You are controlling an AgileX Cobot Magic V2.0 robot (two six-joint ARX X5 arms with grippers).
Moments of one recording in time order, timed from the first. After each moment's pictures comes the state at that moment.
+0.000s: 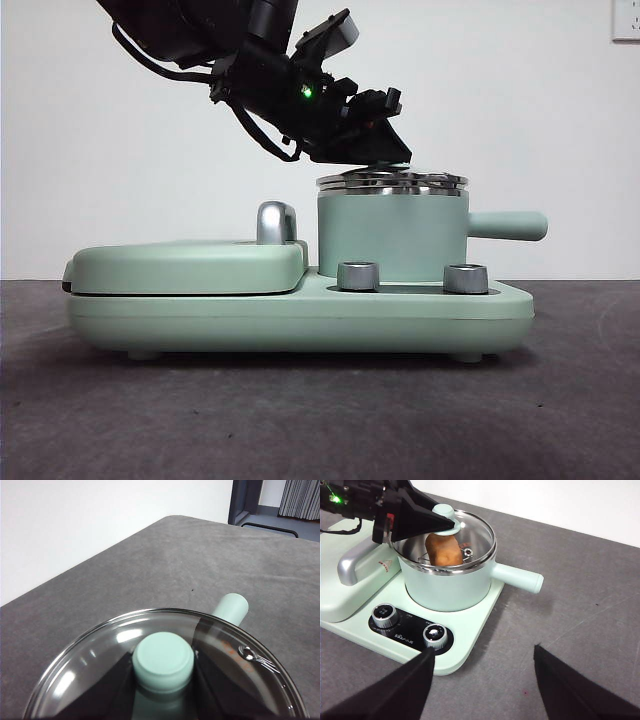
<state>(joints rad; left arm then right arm) -0.60 1.93 1.40 0.30 0.32 0.16 0.44 0.50 0.73 -0.62 0.08 0.00</state>
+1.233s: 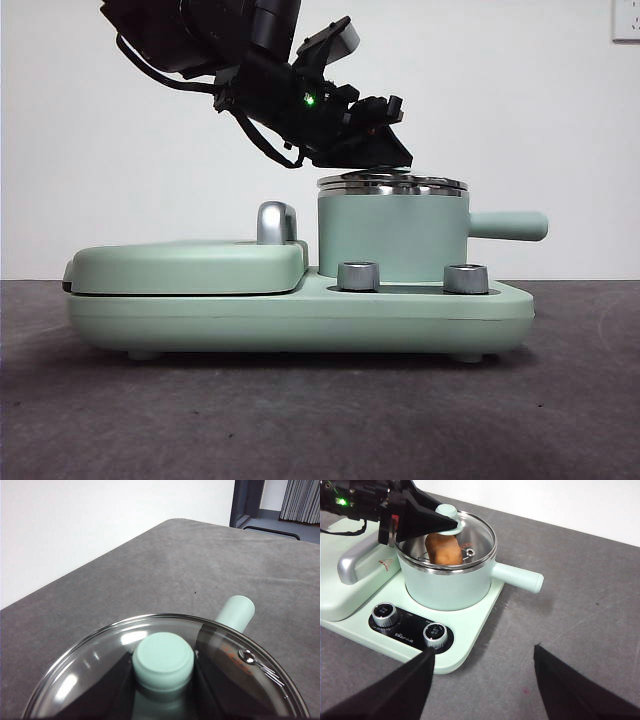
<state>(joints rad) -0.60 1.96 1.40 0.33 0.32 0.16 0.44 0.50 0.73 -0.62 0.08 0.00</state>
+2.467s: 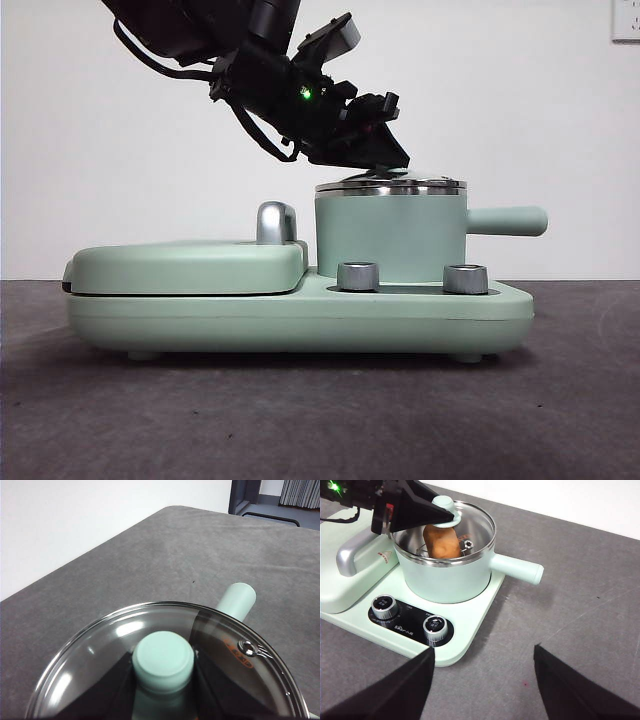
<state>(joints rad) -0.60 1.94 1.42 0.23 0.31 0.20 0.44 0.50 0.73 -0.65 0.08 0.00</state>
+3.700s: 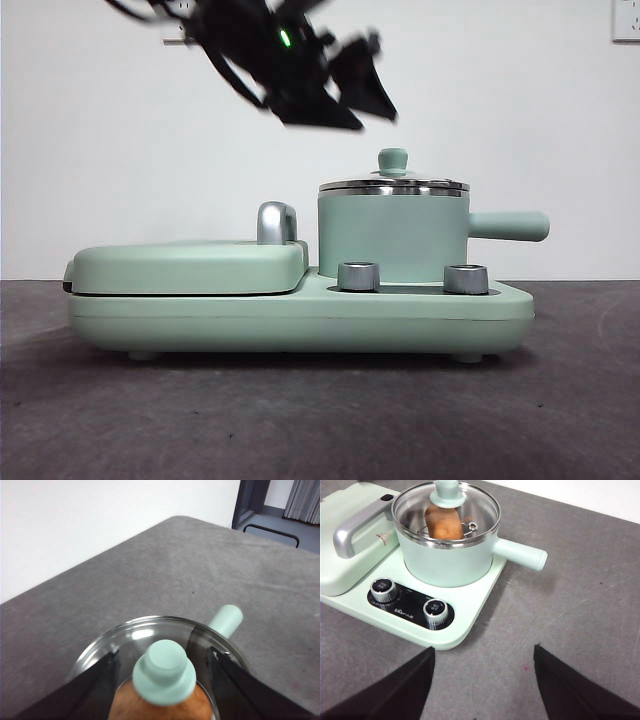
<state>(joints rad) -0.57 1.78 1.42 0.06 0.31 0.11 0.44 0.50 0.73 -0.70 0.08 0.00</state>
